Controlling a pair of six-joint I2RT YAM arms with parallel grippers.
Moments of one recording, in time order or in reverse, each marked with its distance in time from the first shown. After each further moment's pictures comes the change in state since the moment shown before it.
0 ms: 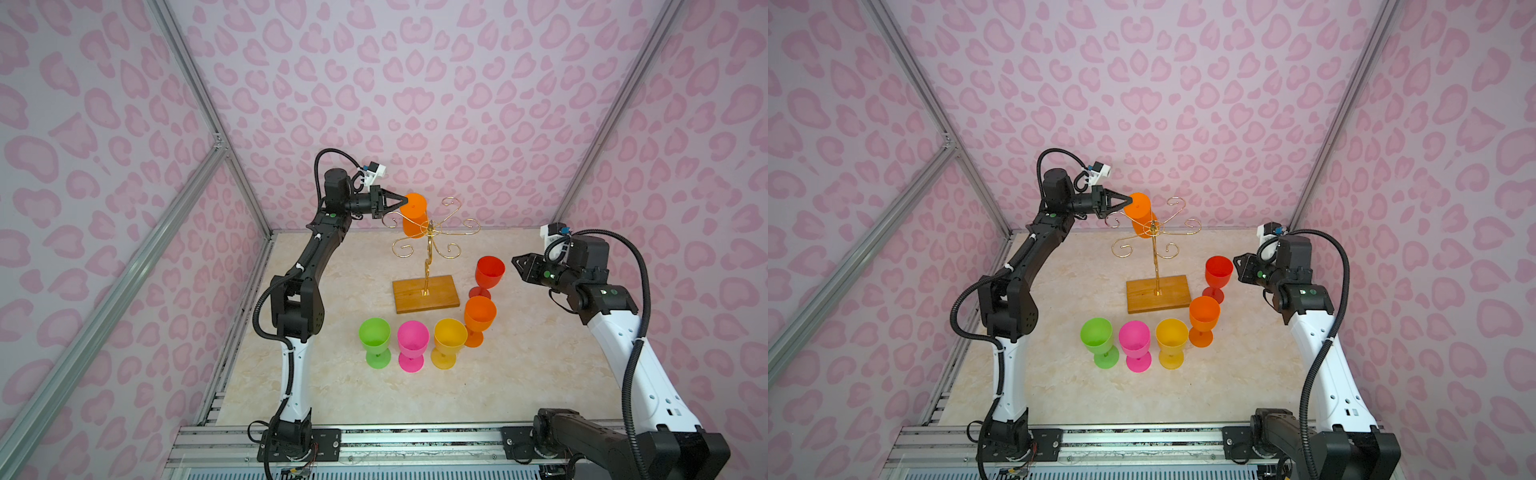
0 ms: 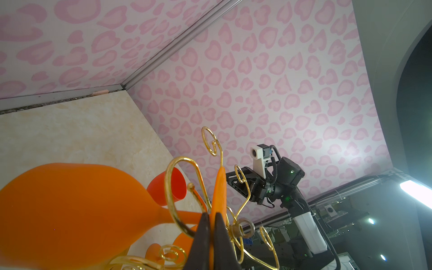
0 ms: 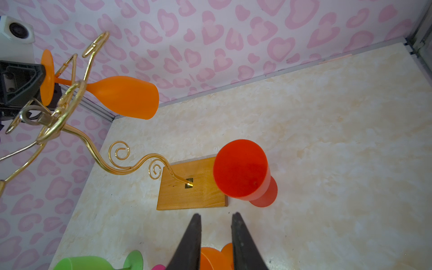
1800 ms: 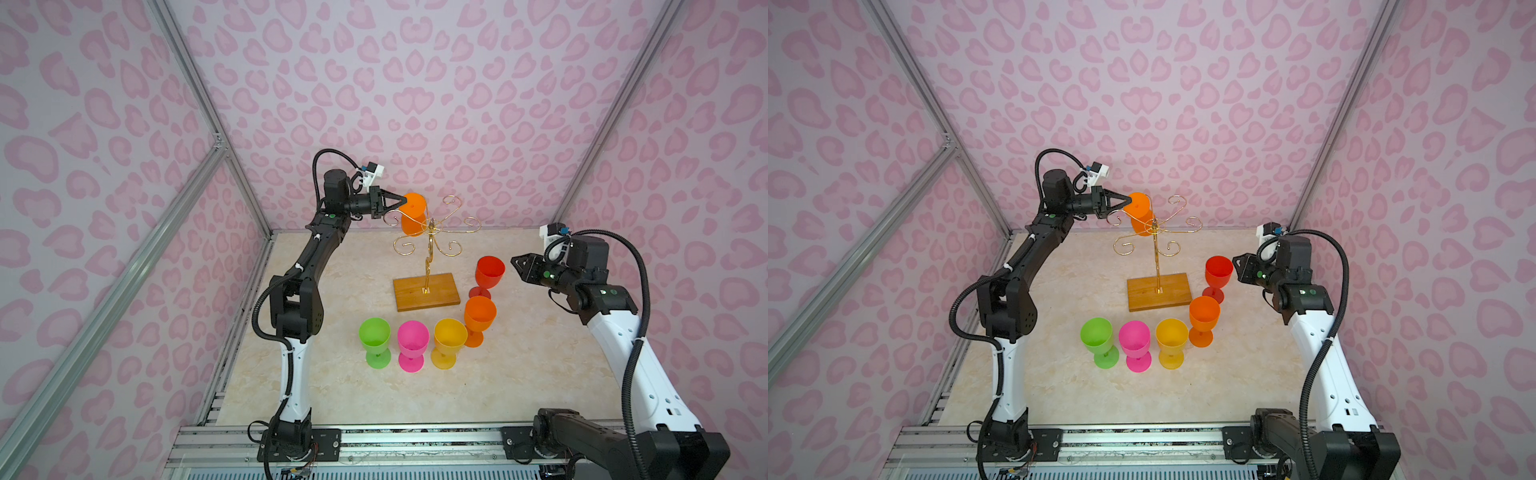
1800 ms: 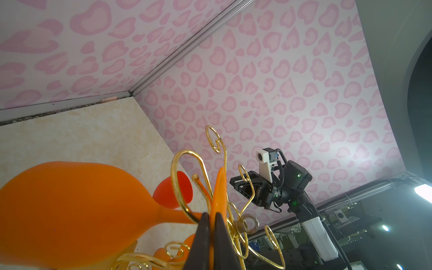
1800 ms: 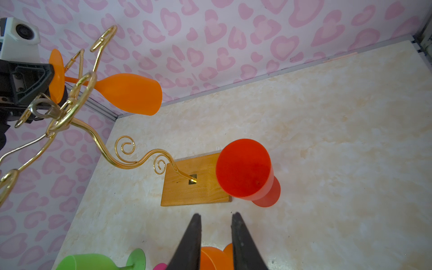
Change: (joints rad) left arm -0.005 -0.013 -0.020 -0.015 -0.031 0.041; right arm 0.000 0.001 -0.004 0.004 -0.014 0.004
